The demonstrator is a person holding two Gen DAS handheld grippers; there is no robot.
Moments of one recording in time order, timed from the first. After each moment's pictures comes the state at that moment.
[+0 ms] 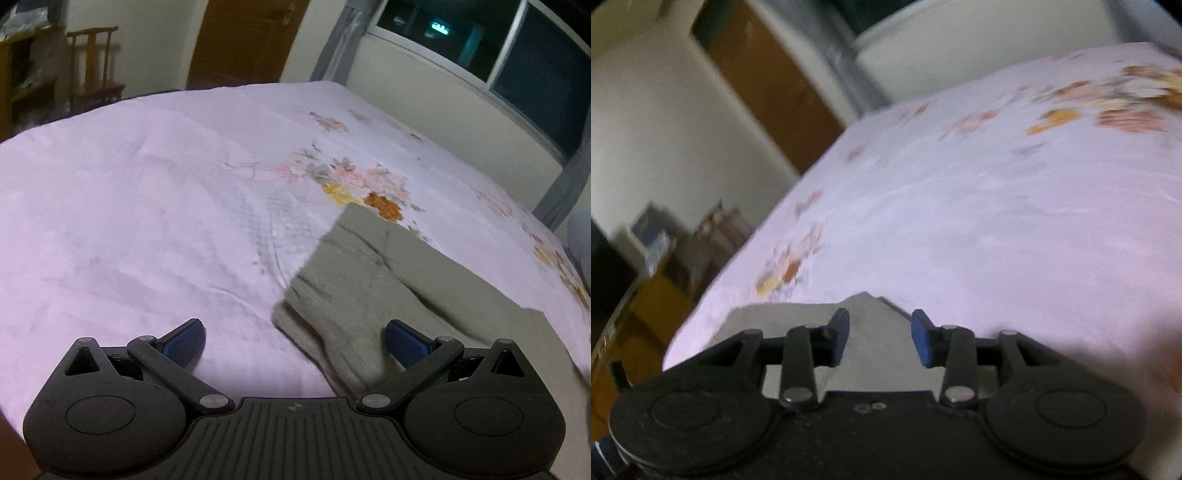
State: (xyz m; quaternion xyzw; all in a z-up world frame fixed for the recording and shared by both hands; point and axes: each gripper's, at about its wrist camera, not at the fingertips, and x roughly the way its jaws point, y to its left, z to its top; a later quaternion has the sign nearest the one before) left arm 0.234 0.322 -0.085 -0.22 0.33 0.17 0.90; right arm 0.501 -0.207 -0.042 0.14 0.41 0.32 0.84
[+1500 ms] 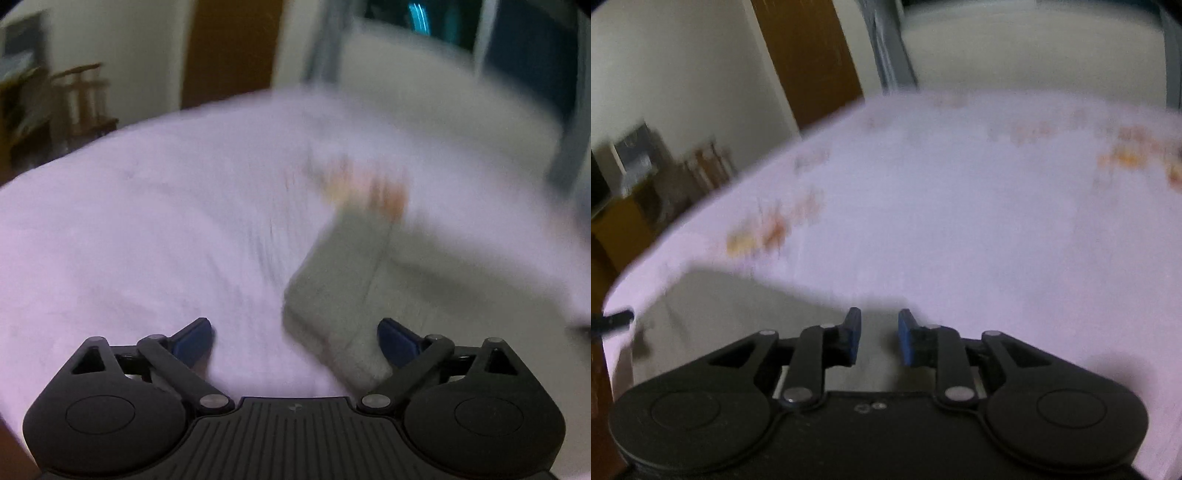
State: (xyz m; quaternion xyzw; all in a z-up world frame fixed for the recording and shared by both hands) left arm 0.247 0.296 -0.097 -0.12 0.35 0.18 0.91; right arm 0.485 -0.133 -0.091 -0.02 0.46 0.29 0.84
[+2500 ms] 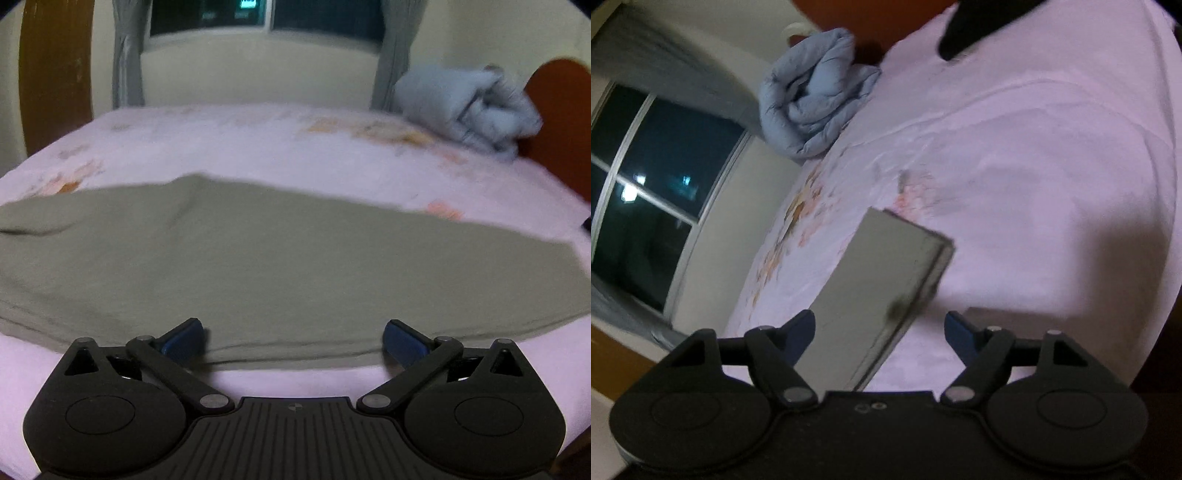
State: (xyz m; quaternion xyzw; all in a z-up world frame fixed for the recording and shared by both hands) left arm 0.200 -0.095 -0.077 -0.02 0.31 -0.04 0.95; right arm 0.171 -0.577 -0.105 0.49 0.21 -0.11 0.84
